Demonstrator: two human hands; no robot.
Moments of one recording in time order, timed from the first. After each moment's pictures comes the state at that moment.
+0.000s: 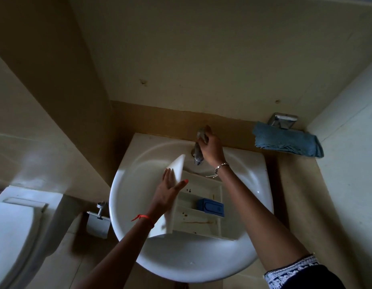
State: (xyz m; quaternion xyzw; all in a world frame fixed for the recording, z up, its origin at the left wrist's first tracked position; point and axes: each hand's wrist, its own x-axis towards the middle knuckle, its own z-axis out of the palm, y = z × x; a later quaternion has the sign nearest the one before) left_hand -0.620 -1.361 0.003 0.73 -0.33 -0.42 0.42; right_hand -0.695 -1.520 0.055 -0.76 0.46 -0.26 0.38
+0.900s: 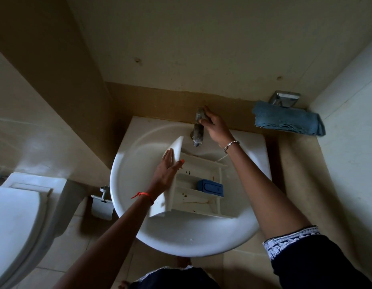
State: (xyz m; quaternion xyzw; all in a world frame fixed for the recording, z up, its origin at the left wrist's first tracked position) left_hand -0.614 -1.364 -0.003 0.73 -0.36 -0.41 0.41; right_hand -0.706 -1.556 0.034 -0.76 0.38 -0.22 0.48
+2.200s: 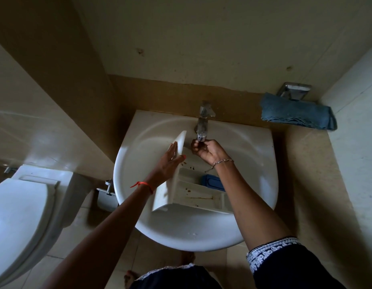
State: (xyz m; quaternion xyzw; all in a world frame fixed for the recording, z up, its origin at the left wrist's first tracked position) left_hand -0.607 -1.371 -0.002 0.70 -0.36 -0.47 0.40; right_hand -0.704 -1.497 -0.004 -0.13 0.44 -0.23 0.86
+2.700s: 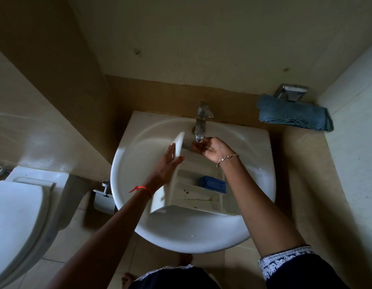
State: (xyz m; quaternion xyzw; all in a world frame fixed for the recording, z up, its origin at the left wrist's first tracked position) left_hand -0.608 -1.369 -0.006 0.71 -0.36 -0.46 0.40; right_hand -0.716 -1.509 0.008 -0.20 0.50 -0.22 0.82
